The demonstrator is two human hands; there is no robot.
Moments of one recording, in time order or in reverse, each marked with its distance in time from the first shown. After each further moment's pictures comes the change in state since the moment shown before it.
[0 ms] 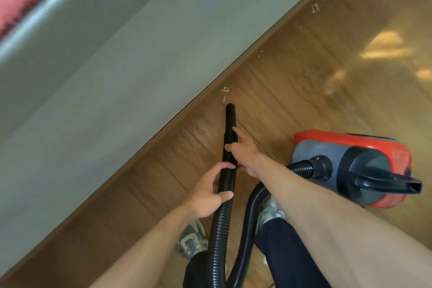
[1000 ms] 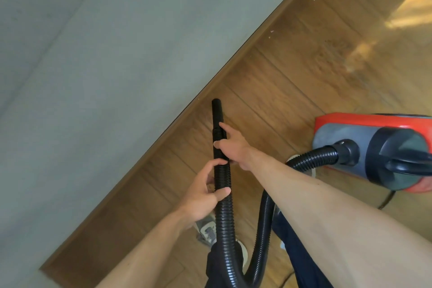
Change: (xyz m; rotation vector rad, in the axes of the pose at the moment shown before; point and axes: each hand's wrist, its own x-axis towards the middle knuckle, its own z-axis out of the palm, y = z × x) left_hand -0.027 -0.023 -0.021 -0.116 0.101 -0.098; right_hand 0.005 0.011 0.047 -0.099 -0.174 -0.046
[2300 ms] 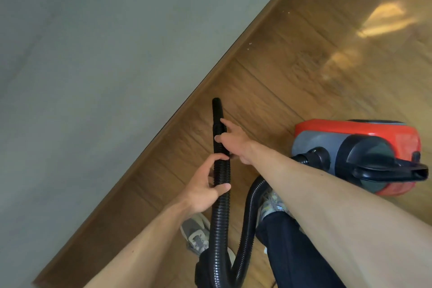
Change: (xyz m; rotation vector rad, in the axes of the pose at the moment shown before) left_hand 0.021 0.053 0.039 0.177 -0.044 0.088; right_hand -0.008 -0.024 -0.069 0.063 0.035 -0.021
